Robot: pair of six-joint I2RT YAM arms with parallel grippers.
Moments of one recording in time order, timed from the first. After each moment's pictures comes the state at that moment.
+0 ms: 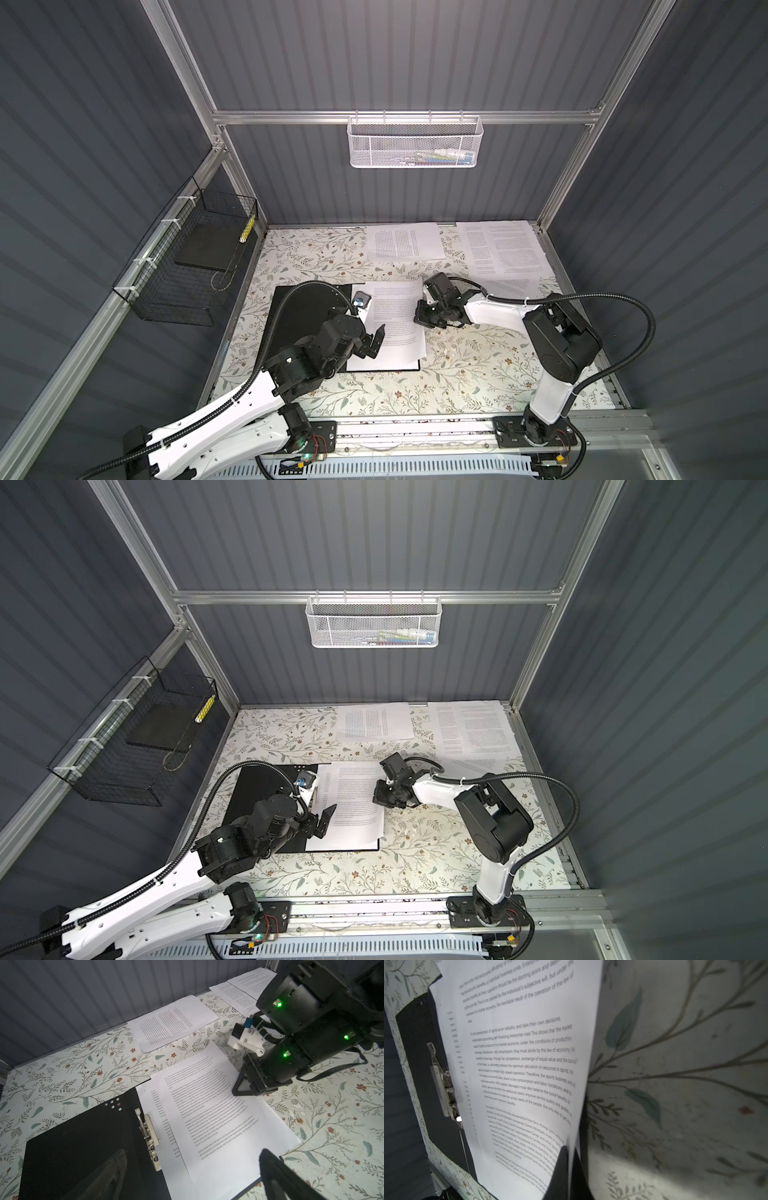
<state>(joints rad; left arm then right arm) -0.97 0.82 0.75 -0.52 -0.42 -0.17 0.67 1.80 1.03 -0.22 -0.24 0.81</state>
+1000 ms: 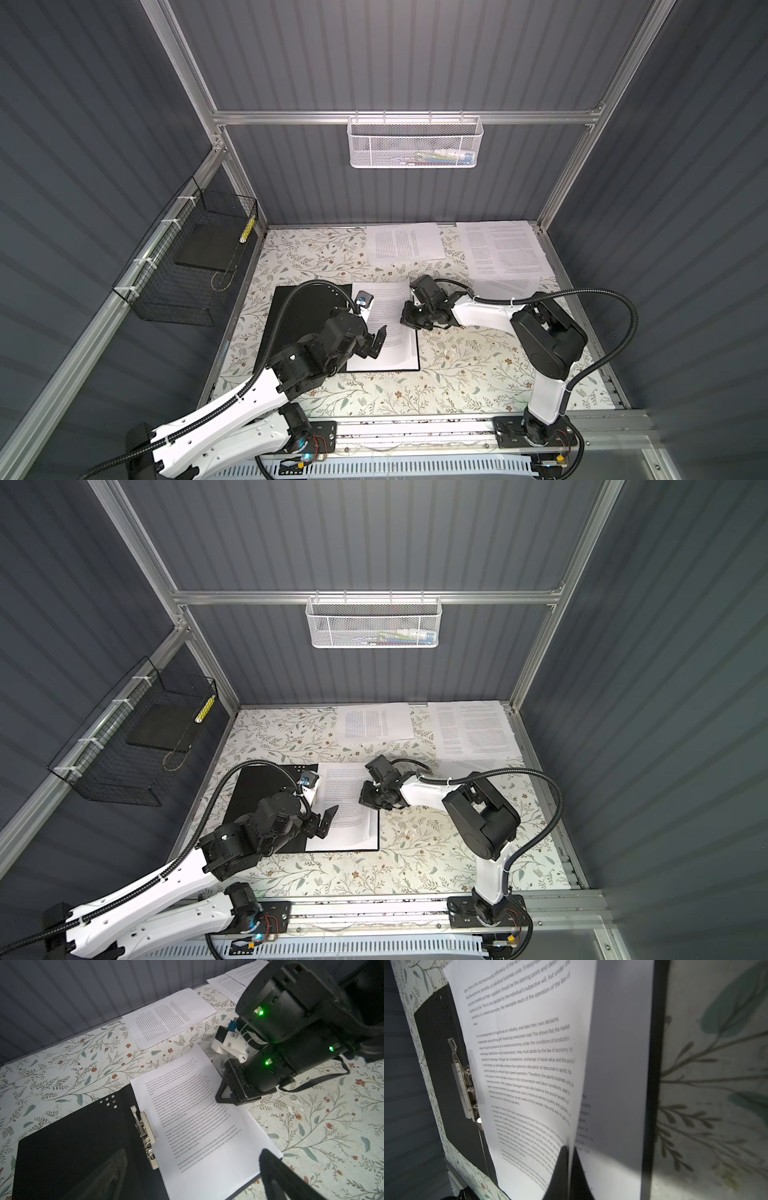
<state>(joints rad) -0.96 0.84 0.75 -0.52 -0.40 -0.18 0.75 1.87 1.09 -0.18 -0.23 0.91</state>
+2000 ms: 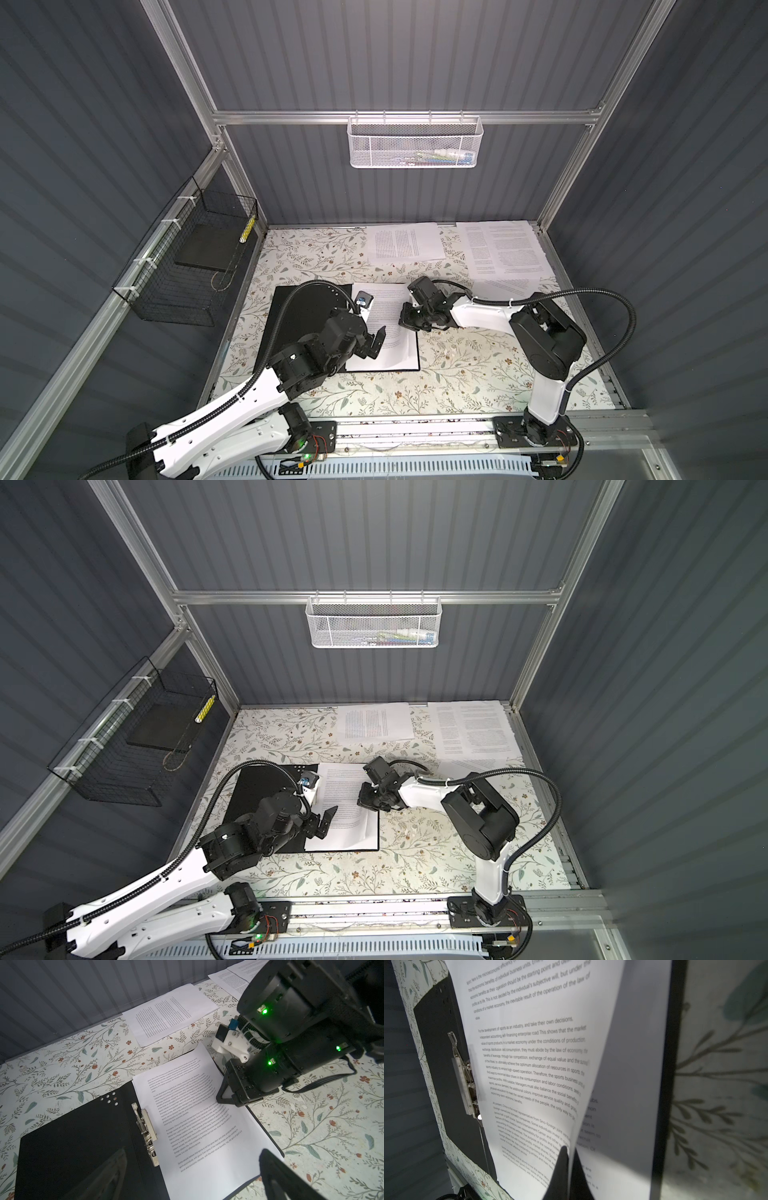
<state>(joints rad) -0.96 0.84 0.75 -0.53 -0.40 -0.18 0.76 1.87 1.08 -0.18 -0.23 0.92</state>
